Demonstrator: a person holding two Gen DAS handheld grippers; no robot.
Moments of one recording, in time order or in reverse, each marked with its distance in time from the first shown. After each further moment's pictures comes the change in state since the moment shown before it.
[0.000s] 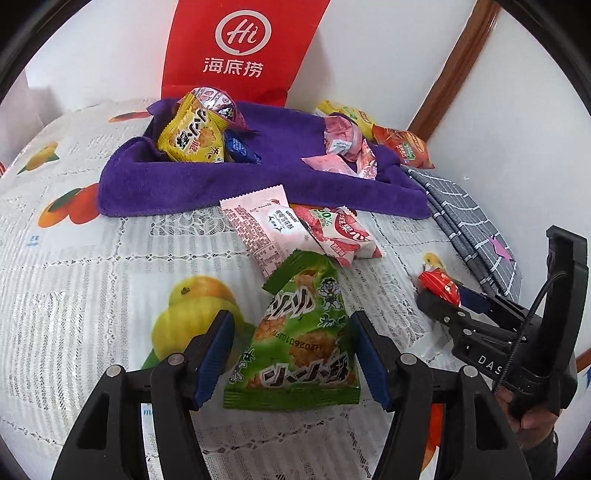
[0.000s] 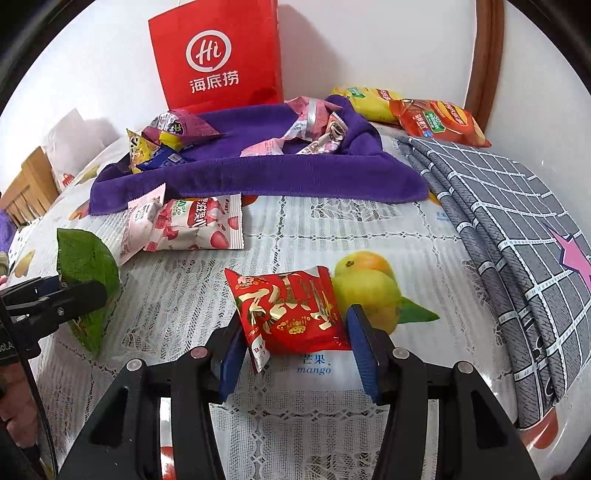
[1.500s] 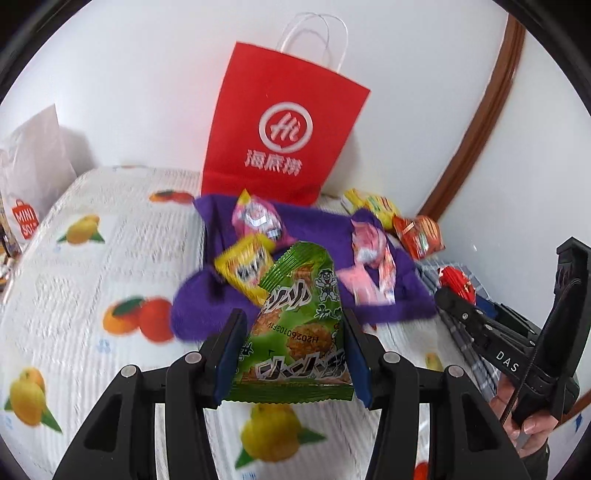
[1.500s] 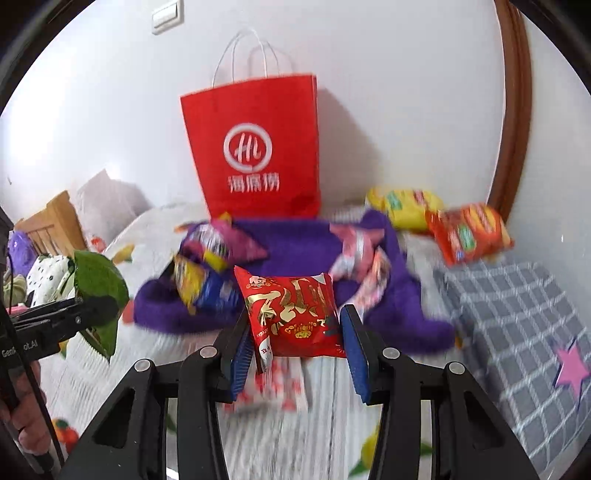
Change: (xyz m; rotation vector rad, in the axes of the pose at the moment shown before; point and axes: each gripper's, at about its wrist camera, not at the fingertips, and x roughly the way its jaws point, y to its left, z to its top) left arm -0.060 0.041 0.085 -0.066 -0.199 0.032; right arm -0.042 0.040 0.113 -0.039 -0.241 0.072
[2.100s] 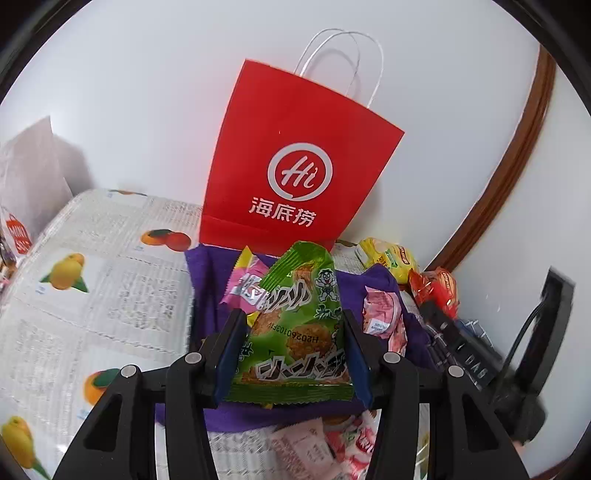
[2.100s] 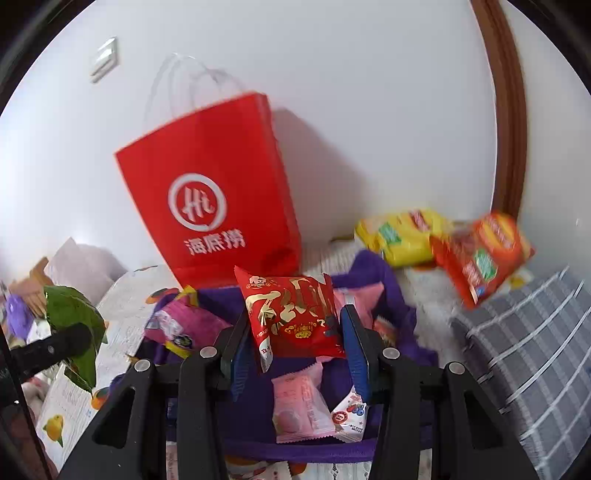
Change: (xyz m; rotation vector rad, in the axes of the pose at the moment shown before) left arm 0.046 0.001 0.062 -0.099 -0.070 0.027; right arm 0.081 -0.046 0.043 0.197 -0.074 0.021
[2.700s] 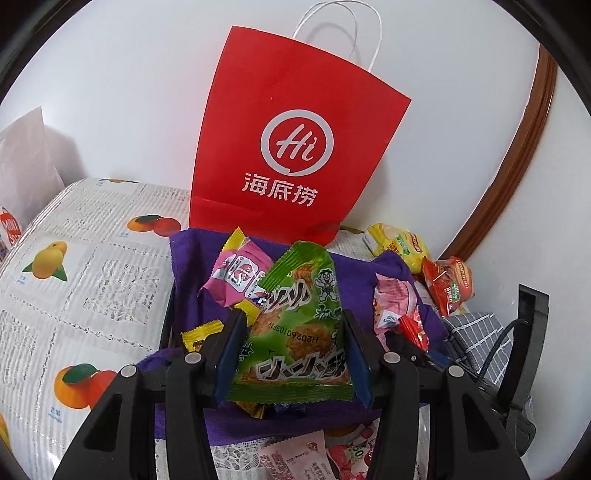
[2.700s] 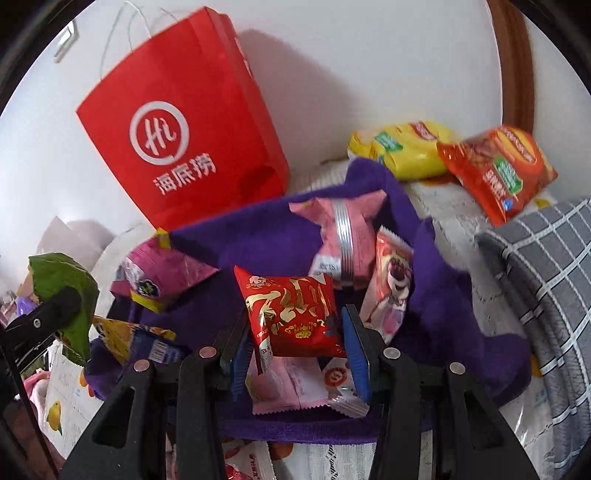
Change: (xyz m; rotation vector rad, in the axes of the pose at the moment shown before) left arm 0.037 -0.013 -0.020 0.024 0.006 0.040; right arm 0.049 -0.021 -0.038 0.072 0.212 0.015
